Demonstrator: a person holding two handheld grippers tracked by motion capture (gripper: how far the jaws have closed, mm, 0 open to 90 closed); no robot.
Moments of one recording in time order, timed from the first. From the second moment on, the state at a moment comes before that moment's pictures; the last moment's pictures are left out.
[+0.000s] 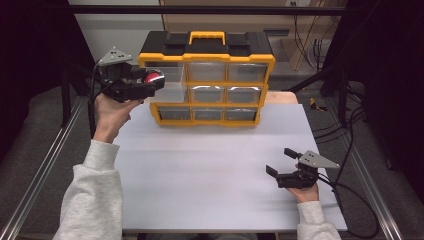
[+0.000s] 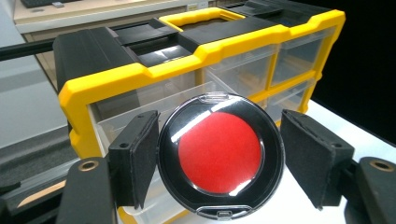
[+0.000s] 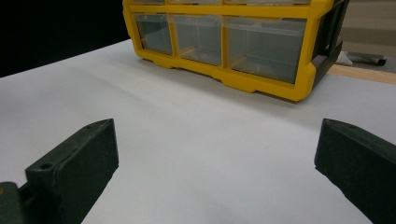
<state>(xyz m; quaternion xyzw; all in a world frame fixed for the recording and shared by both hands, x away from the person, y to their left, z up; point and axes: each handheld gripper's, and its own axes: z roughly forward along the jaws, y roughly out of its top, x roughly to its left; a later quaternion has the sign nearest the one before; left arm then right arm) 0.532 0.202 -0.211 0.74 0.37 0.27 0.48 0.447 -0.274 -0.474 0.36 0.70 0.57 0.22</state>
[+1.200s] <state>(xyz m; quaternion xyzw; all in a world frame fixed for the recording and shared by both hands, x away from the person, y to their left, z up) 0.584 0.195 -0.215 0.74 0.41 0.28 0.45 0.447 -0.274 -0.474 0.36 0.70 0.58 0.22</state>
